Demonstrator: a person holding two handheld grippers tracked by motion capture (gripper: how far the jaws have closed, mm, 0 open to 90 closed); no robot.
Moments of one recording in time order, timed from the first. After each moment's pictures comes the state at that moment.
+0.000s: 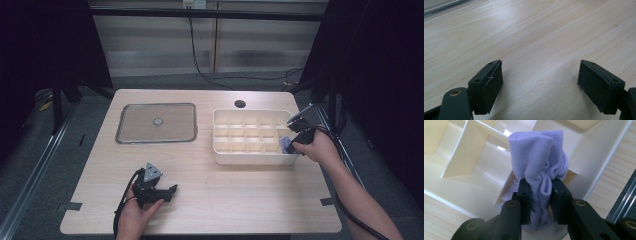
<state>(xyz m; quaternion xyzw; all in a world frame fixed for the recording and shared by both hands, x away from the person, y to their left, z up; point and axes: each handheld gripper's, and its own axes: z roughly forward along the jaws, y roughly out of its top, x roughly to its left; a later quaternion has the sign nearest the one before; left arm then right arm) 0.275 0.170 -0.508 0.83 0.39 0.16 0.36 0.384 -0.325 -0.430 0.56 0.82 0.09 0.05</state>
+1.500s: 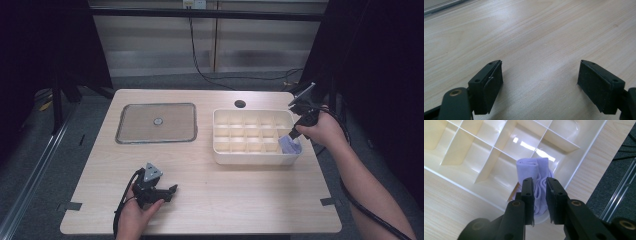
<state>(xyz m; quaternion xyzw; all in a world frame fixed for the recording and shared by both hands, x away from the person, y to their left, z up) 0.275 0.170 -0.508 0.83 0.39 0.16 0.37 0.401 -0.316 -0.366 0.54 0.84 0.09 0.06</state>
